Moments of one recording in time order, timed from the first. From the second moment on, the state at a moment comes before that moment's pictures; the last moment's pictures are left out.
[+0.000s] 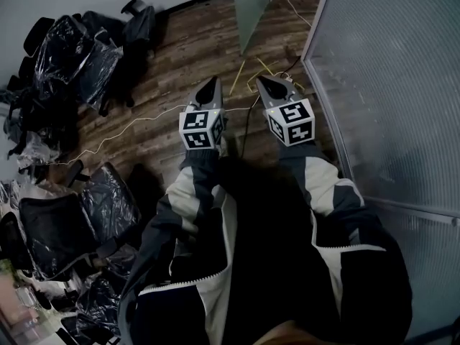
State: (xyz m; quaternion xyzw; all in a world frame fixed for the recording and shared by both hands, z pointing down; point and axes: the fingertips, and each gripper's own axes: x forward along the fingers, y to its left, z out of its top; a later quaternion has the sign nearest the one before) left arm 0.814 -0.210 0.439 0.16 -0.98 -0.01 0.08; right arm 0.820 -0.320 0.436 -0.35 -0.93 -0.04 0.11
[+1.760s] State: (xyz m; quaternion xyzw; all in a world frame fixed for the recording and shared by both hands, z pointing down) left arm 0.349 0.057 0.469 0.15 -0.98 -0.01 0.11; right arm 0.319 -0.076 0.463 -0.32 -0.94 -0.03 0.13
